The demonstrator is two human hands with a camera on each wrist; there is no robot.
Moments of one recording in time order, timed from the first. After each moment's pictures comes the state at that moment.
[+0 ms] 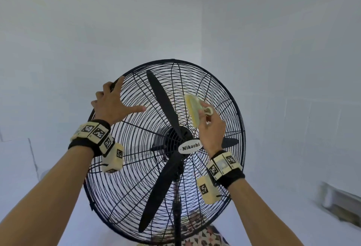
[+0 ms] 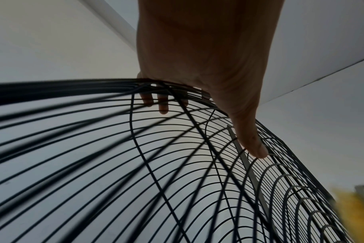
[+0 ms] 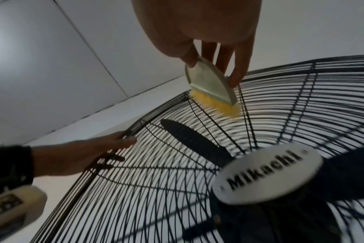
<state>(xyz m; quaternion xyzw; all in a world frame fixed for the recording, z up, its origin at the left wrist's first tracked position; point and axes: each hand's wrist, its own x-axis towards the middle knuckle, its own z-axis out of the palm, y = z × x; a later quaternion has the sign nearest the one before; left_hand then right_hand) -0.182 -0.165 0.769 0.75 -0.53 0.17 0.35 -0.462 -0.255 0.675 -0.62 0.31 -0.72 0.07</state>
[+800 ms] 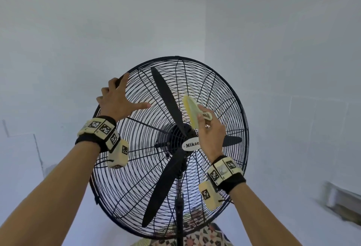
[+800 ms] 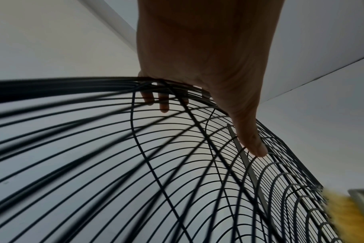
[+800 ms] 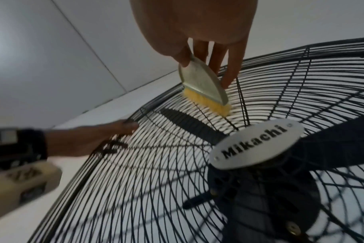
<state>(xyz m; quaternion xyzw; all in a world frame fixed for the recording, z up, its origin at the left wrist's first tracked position) -0.187 -0.165 0.769 0.74 -0.54 0.18 0.36 -0.457 -0.237 0.659 -0.63 0.29 -0.71 0.12</state>
